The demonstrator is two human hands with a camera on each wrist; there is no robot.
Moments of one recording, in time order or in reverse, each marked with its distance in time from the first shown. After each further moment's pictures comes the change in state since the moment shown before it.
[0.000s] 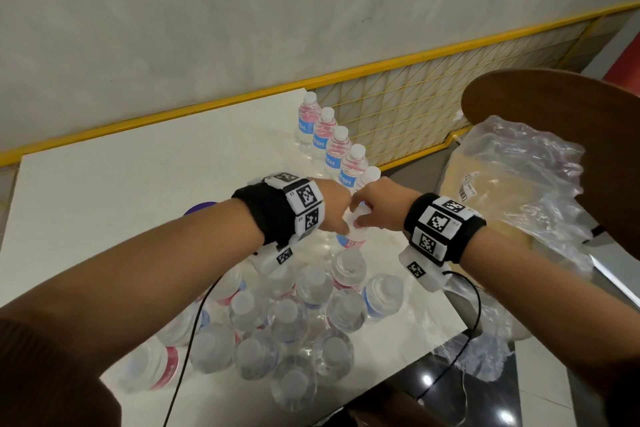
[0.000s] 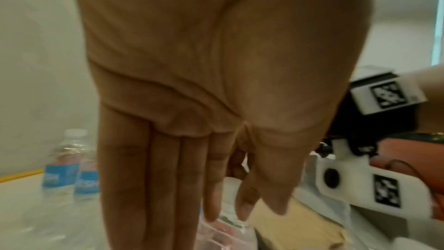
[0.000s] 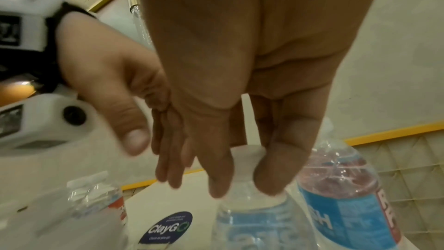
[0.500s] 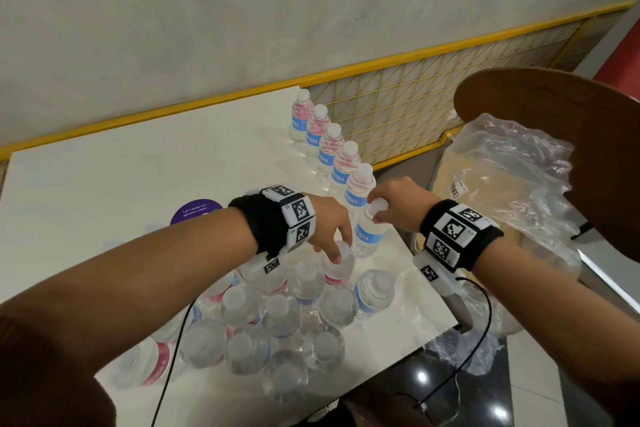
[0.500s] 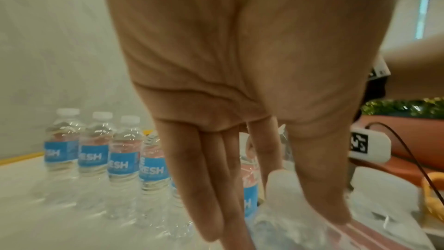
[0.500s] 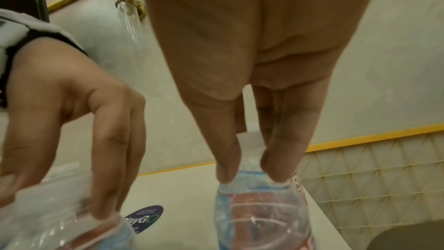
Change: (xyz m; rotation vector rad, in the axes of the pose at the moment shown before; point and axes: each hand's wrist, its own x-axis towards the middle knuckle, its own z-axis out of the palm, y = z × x) left_hand 0.007 0.002 0.019 -0.053 -0.243 0.153; right_hand -0.016 0.037 0.011 -0.015 0.106 0.117
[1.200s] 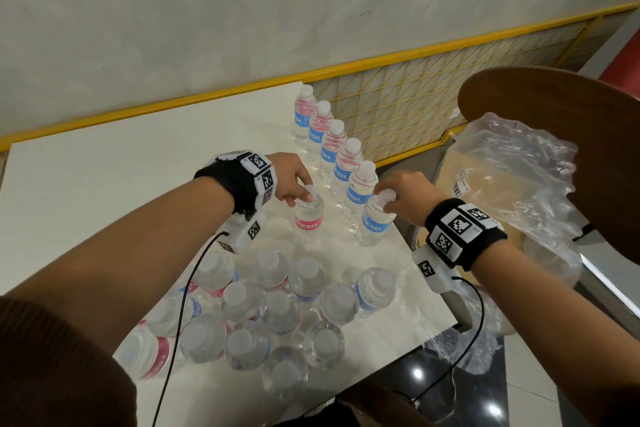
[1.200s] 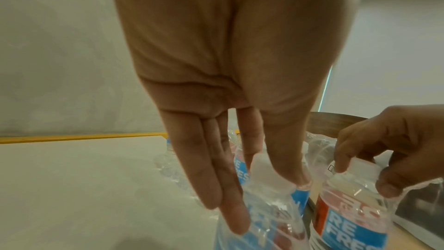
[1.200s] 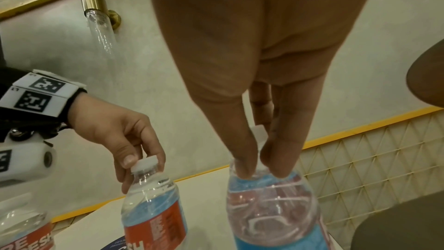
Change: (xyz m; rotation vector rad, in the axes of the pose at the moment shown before) left_hand 0.001 -0.086 -0.012 -0.479 0.301 -0.261; right_hand 0.009 0.011 0.001 0.023 0.066 0.037
